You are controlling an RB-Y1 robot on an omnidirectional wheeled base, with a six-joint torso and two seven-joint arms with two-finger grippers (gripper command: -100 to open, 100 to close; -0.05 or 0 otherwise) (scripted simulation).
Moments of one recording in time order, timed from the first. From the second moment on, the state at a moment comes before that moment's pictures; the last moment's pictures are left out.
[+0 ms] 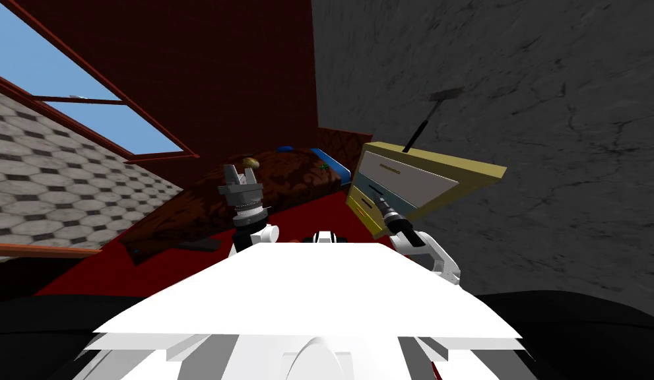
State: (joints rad) left arm 0.45 -0.02 0.04 -2.30 0.01 -0.65 0.02; right arm 0.53 -0.54 -0.07 -2.15 0.00 0.18 0.30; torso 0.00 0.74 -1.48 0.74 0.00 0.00
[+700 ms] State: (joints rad) left arm 0.46 -0.02 0.04 -2.30 0.01 -0.65 0.02; right arm 0.54 -0.70 -0.08 -2.05 0.03 0.38 0.37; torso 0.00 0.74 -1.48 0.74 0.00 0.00
